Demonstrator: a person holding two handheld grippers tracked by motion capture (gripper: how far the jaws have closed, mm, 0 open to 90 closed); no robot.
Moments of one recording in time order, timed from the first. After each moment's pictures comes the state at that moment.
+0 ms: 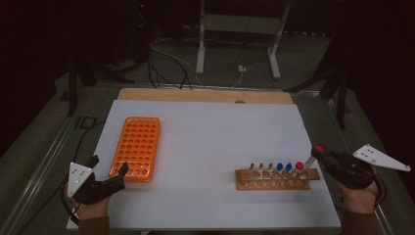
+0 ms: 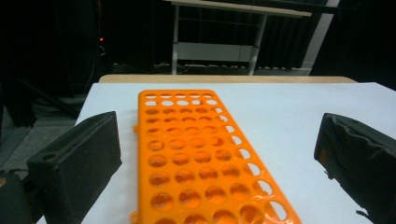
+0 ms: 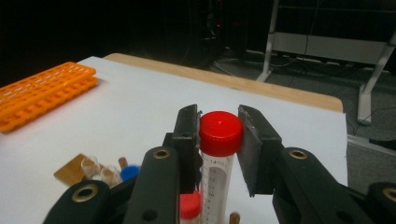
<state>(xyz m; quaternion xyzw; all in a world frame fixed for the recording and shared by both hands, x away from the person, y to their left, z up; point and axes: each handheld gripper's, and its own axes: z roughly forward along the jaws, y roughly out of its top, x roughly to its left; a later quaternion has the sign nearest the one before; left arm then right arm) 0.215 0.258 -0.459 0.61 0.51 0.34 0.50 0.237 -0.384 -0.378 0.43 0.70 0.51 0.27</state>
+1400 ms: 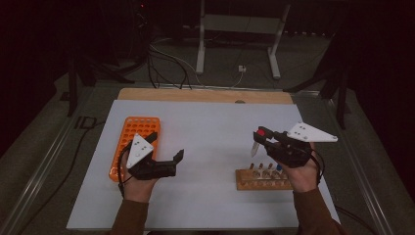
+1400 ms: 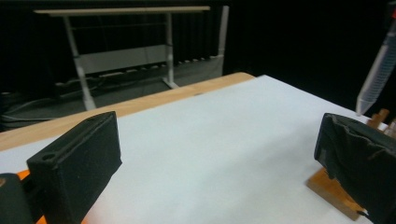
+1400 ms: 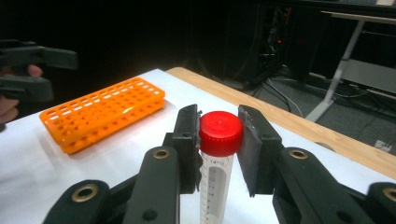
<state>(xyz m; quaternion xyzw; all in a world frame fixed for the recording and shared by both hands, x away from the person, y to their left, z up) 0.265 0.134 -0.411 0.70 0.37 0.26 0.55 0.282 -0.247 -0.357 0.32 0.75 0.54 0.23</state>
